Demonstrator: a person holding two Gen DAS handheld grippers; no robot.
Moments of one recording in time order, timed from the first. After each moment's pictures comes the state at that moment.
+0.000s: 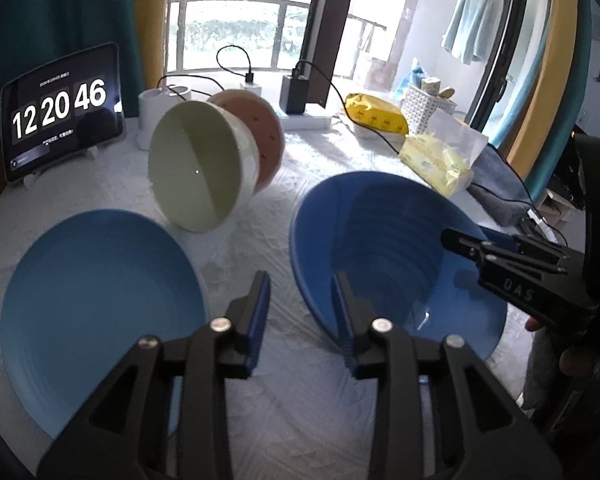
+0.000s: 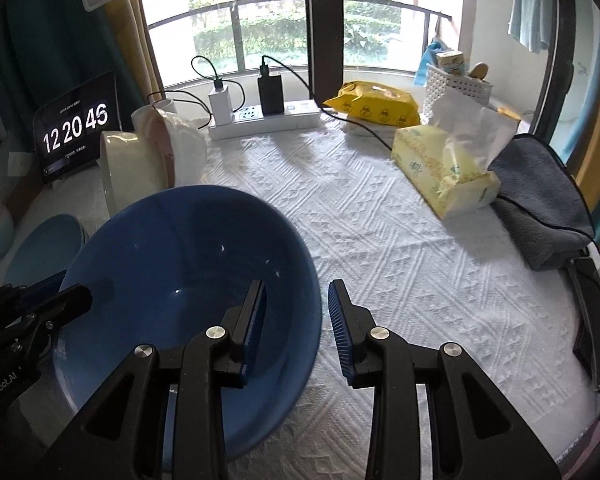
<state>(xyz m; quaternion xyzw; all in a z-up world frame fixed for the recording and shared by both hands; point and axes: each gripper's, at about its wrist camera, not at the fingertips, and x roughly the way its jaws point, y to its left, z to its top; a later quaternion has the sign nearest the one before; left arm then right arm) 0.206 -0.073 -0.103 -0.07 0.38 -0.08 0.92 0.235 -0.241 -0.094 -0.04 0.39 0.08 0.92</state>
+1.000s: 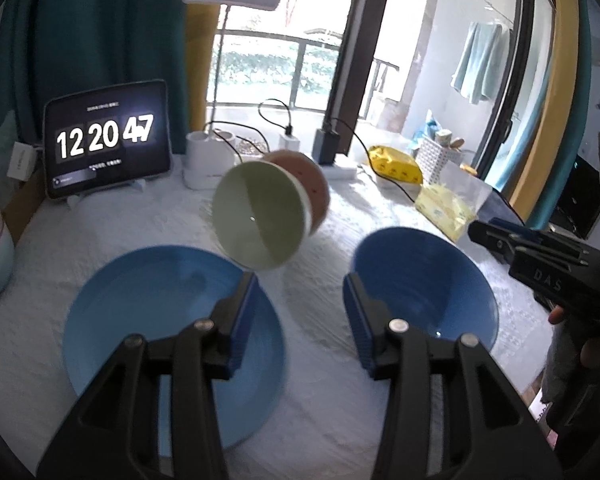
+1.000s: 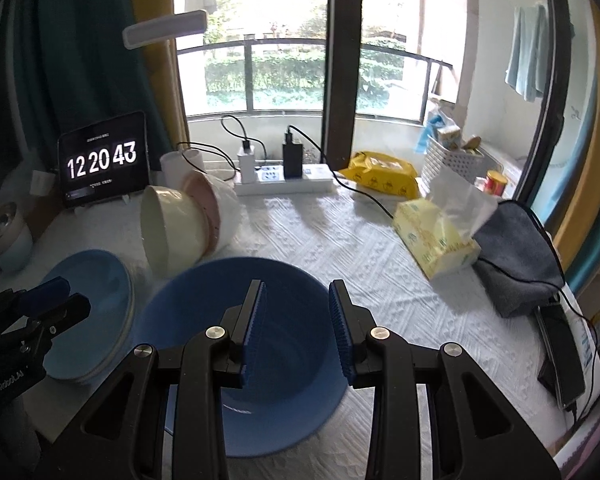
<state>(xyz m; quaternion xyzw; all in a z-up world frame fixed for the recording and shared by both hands) 0.177 -0.016 -0.064 -0.09 0.32 -0.05 0.94 0.208 -0.198 -0.033 -0.07 0.31 0.09 0.94</state>
